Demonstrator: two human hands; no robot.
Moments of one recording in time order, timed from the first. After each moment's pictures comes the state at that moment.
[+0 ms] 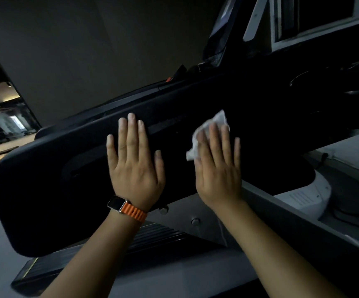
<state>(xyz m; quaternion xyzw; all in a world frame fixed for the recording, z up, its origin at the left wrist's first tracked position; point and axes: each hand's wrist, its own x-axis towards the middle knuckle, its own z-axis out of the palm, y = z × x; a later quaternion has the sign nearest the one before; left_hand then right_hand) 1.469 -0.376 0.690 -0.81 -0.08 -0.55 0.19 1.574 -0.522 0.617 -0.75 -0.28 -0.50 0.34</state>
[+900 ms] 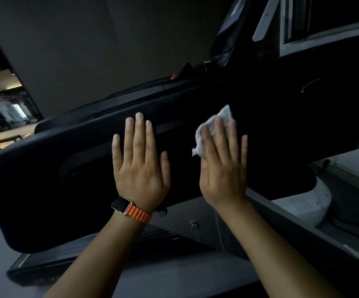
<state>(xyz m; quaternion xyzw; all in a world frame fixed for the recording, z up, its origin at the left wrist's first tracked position) 1.478 -0.380 0.685 -0.79 -0.08 -0.57 0.21 1.578 -0.529 0.634 -0.72 -0.30 -0.51 0.35</state>
